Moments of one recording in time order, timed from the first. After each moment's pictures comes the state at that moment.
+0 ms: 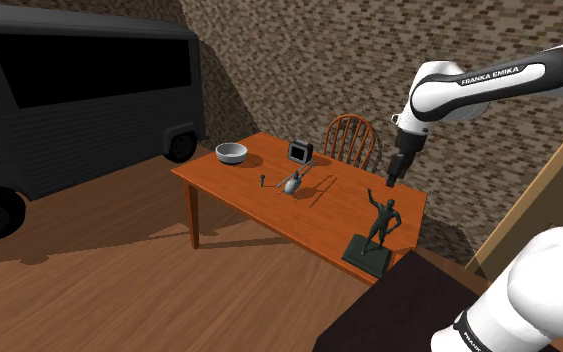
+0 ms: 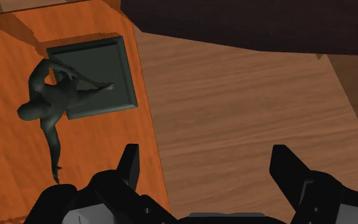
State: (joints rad) arm -0.07 -0.42 -0.31 -2.50 -0.10 2.01 -0.44
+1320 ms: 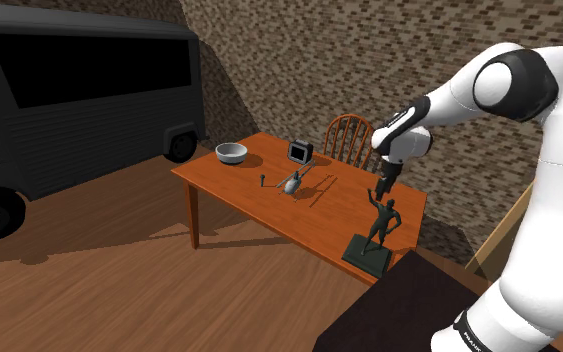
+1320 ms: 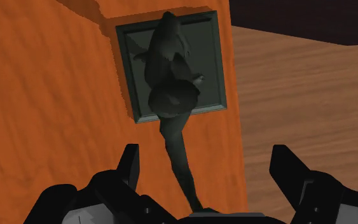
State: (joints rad) arm -0.19 0.36 -0.43 -2.14 0.14 2.38 -0.85
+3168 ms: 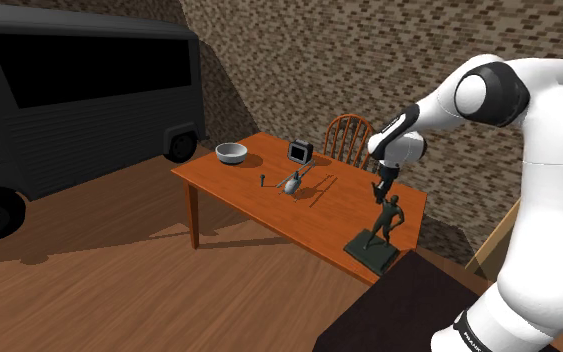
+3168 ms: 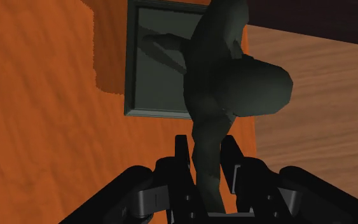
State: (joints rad) arm -0.23 0.46 -0.41 -2.07 0.18 2.40 -0.89
